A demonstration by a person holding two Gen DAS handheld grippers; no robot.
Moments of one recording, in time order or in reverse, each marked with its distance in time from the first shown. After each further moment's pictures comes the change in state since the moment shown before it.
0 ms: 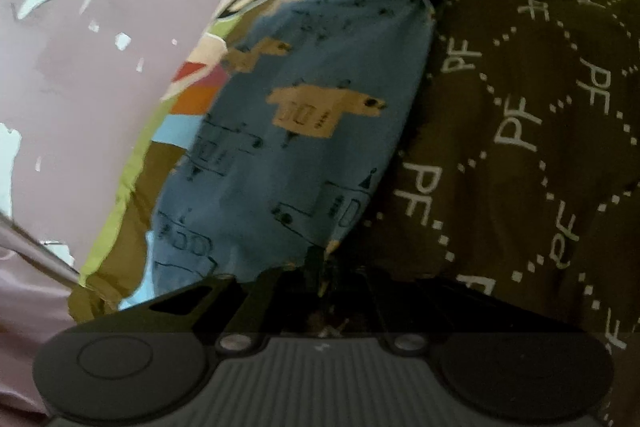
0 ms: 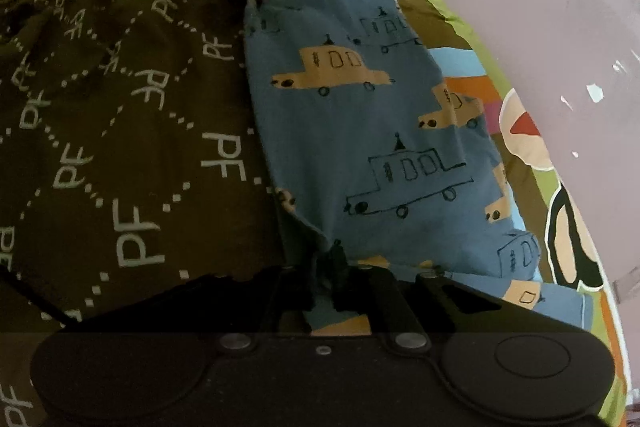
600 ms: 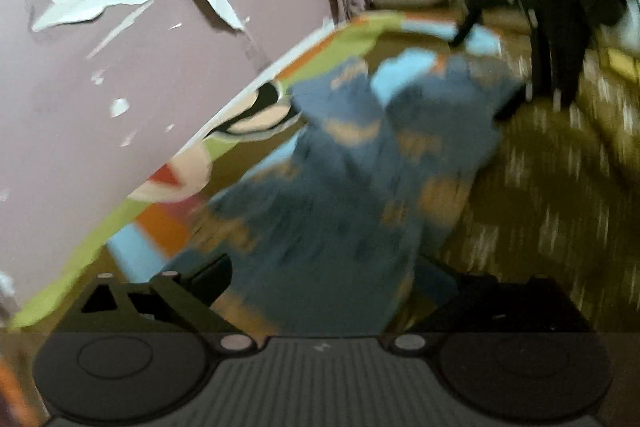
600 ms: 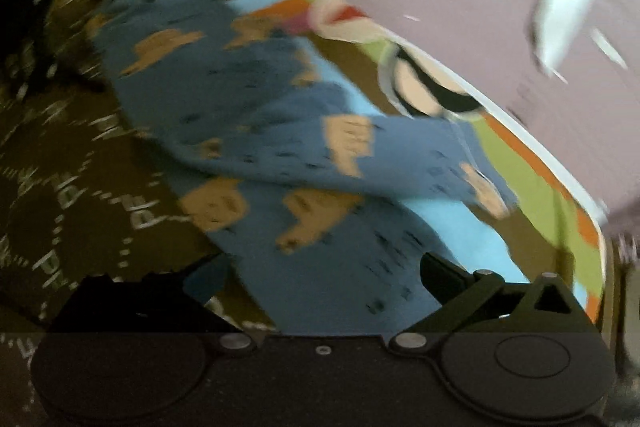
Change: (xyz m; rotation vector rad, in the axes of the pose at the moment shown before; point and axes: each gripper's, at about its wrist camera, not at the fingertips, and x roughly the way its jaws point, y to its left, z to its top) left arm -0.006 0.017 0.132 -0.395 -0.304 -0.131; right arm -0.093 -0.072 -0.091 0.487 0.114 -0.223
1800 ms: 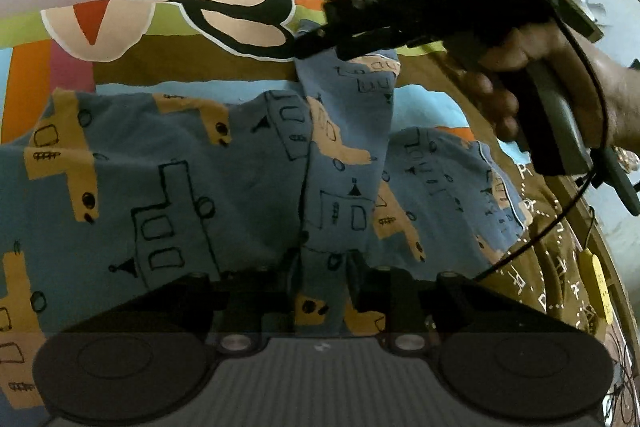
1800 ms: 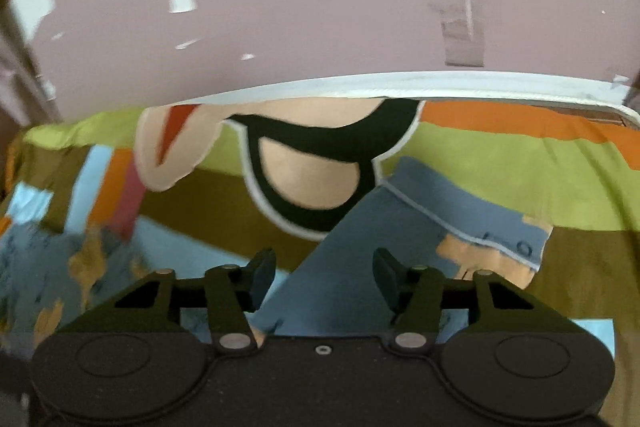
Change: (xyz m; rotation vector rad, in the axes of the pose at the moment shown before) left arm 0.115 0.027 0.019 -0.648 0.153 -0.284; right arm 0.146 -0.112 0.105 0.625 0.026 0.081
